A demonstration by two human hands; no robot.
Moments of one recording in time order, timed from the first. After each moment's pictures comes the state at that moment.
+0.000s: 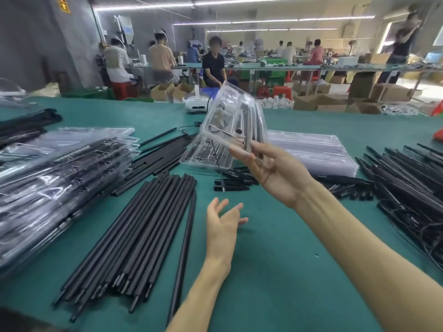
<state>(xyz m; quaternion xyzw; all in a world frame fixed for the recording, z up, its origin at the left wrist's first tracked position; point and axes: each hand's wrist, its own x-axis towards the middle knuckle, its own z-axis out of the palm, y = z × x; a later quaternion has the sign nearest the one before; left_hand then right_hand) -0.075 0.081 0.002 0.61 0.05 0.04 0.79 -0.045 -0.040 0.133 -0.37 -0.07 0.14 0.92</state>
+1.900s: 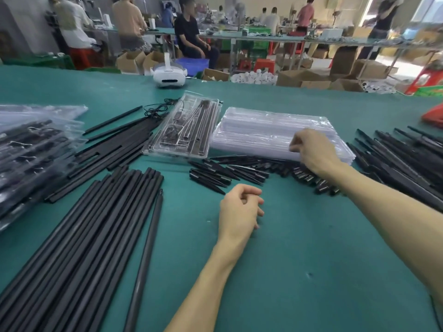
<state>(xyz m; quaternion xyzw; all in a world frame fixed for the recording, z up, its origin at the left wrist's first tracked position) -0.004 0.010 -0.002 0.74 -0.02 -0.02 0.67 0.103 -0.208 0.055 -0.97 0.07 -0.17 0.16</state>
